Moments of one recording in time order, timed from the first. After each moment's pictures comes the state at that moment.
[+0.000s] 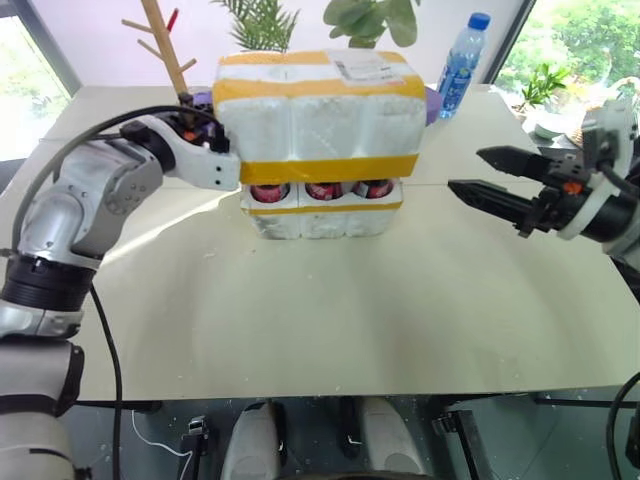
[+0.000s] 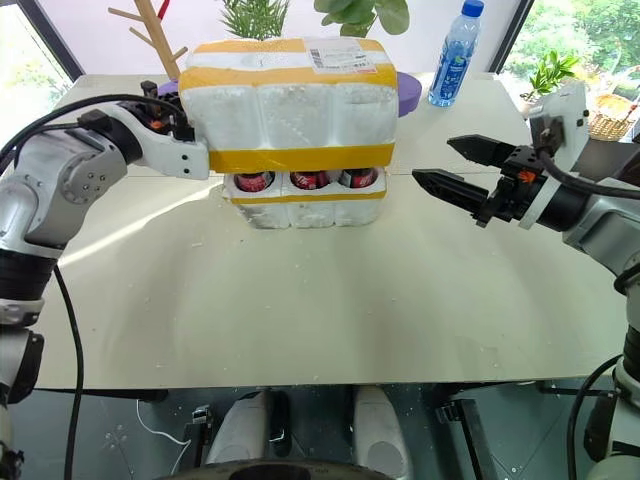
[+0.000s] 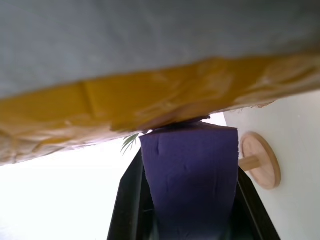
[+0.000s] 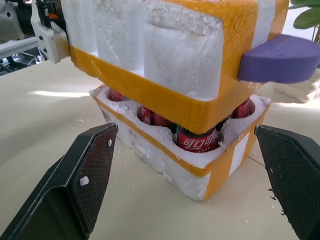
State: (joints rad) left arm -0.82 0.89 -0.22 0.14 0.76 -0.24 -0.47; right arm -0.45 -0.92 -0.41 -0.34 0.96 0.91 0.69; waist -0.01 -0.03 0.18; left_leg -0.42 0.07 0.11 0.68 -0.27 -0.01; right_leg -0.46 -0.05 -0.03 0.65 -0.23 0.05
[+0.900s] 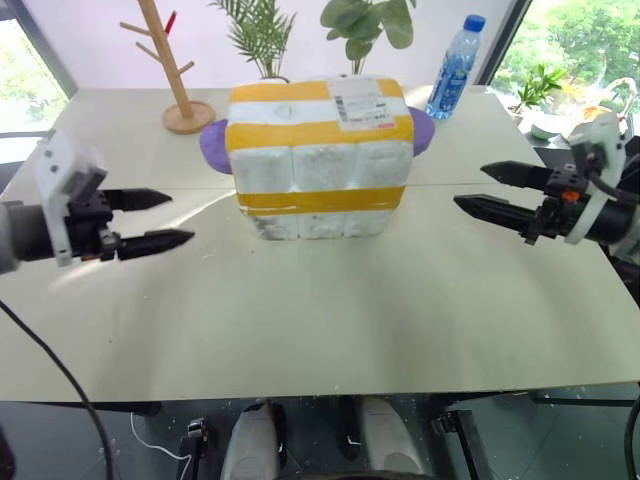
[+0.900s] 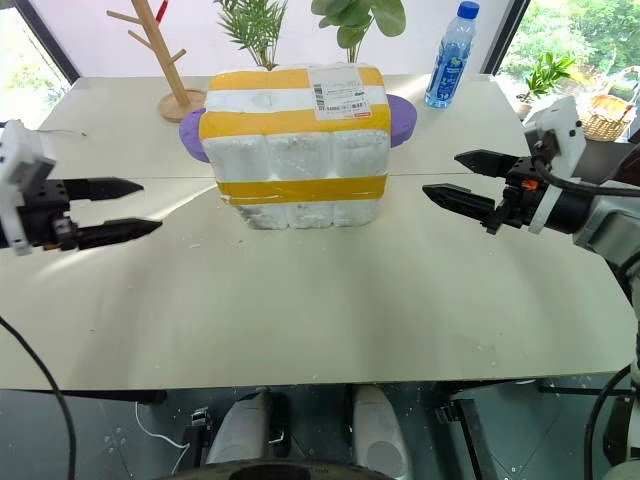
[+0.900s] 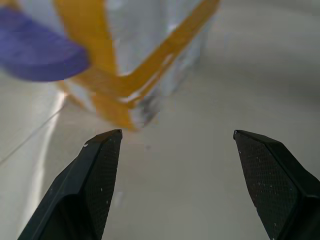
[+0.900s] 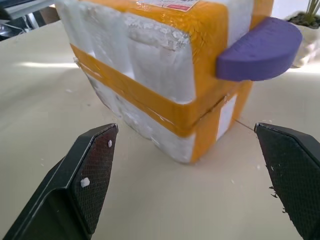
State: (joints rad) left arm -0.37 1.11 0.44 -0.33 -0.64 0.97 -1.24; right arm -0.46 -1.00 -0.30 -0.19 0.83 0.84 0.86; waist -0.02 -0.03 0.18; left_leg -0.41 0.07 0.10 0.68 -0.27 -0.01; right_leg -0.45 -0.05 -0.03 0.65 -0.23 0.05
